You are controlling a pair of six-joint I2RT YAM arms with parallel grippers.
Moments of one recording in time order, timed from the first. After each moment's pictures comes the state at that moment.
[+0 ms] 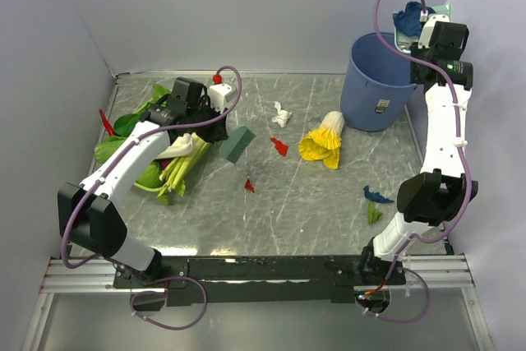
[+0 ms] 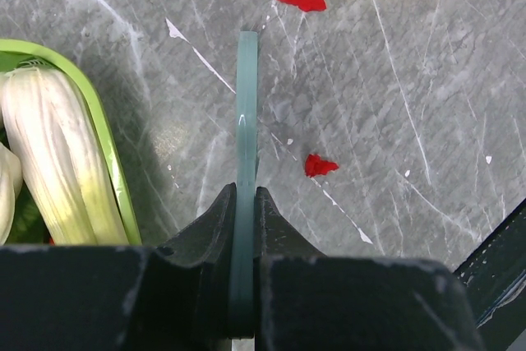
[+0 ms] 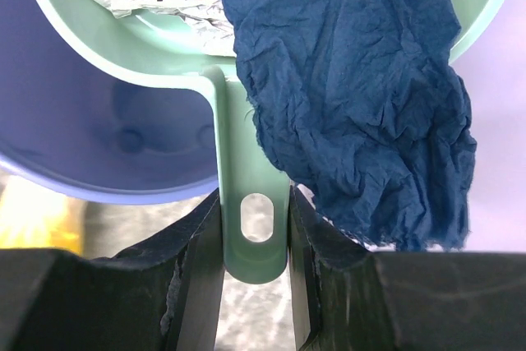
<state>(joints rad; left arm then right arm) -0.40 1.49 1.38 -0.65 0.35 0.13 -0.21 1.71 2.01 -0.86 0.12 -0.23</state>
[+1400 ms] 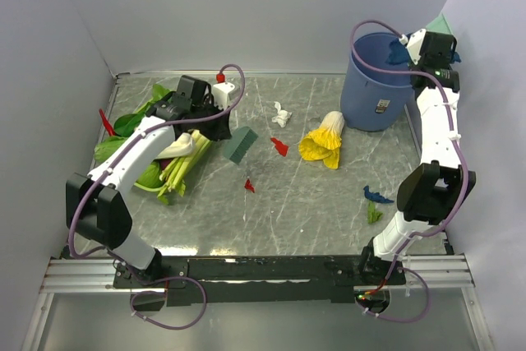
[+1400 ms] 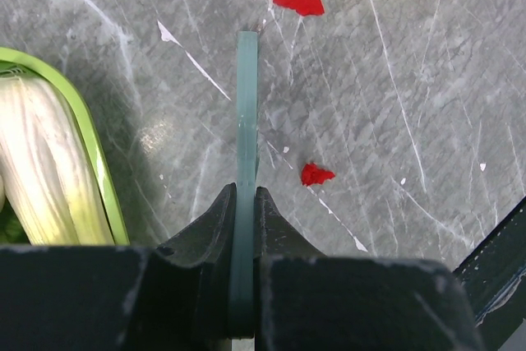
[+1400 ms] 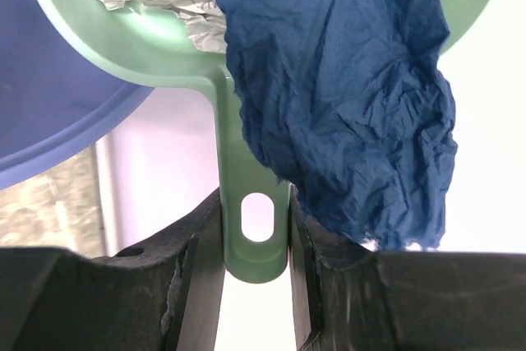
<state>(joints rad) -0.40 1.56 1.41 -0.65 0.37 0.11 -0.22 1.72 1.84 -0.66 0.48 -0.80</state>
